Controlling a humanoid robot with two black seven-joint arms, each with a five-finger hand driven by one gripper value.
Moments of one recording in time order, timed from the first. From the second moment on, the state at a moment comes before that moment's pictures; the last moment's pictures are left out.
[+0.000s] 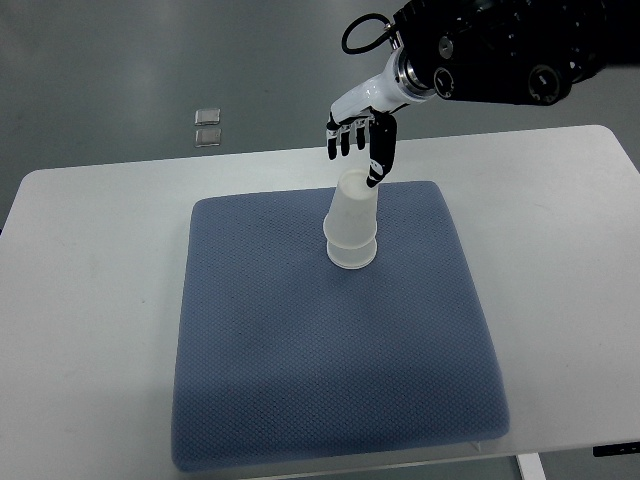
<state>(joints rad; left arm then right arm) -0.06 0.00 0.06 -0.36 0.13 0.09 0.13 2.07 -0.09 -0.95 1.10 -0.38 0.32 0.08</state>
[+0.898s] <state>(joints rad) -0.06 0.00 0.06 -0.37 0.13 0.09 0.13 1.58 -0.36 -0.16 0.89 0.14 0.09 0.10</state>
